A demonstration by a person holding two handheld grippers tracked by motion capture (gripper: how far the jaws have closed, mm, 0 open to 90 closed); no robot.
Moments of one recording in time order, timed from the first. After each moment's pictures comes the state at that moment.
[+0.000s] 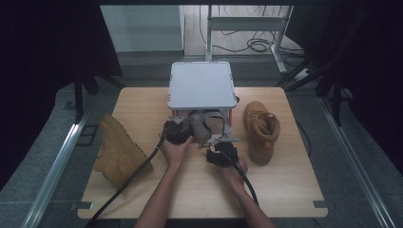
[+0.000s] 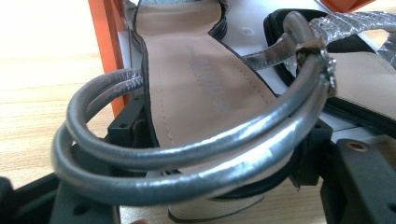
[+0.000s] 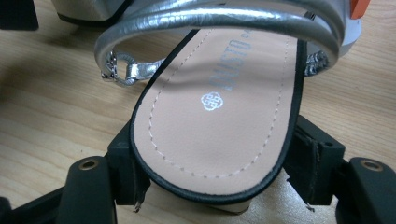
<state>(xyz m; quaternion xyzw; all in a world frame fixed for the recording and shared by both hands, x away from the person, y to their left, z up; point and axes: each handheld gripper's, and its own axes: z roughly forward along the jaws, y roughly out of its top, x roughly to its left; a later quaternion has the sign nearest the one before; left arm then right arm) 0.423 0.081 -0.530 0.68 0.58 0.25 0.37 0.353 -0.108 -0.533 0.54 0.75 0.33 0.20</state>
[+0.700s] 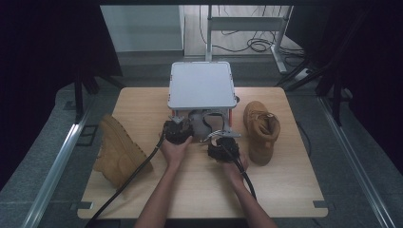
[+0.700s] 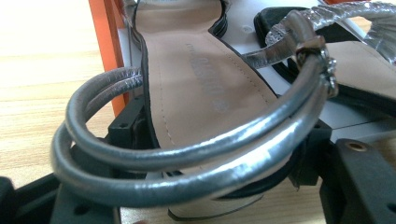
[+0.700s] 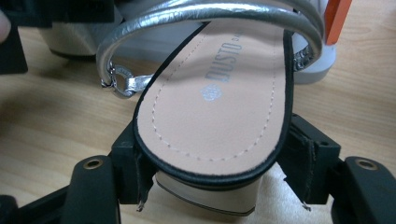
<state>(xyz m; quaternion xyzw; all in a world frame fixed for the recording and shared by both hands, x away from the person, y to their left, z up) 0.423 0.082 -0.529 0.68 0.58 0.25 0.37 0.365 -0.111 -0.523 0.55 0.73 0.35 0.21</state>
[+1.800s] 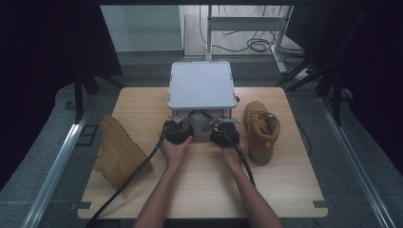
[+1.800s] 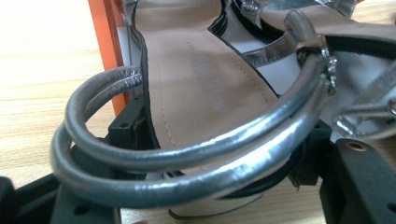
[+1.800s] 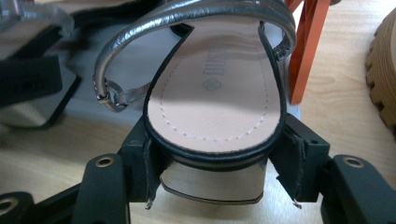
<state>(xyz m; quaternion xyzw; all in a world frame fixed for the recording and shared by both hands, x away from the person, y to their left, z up) 0.423 0.083 -0.529 0.68 0.58 0.25 0.37 0.411 -0.111 -0.511 0.57 0.71 0.33 0.24</state>
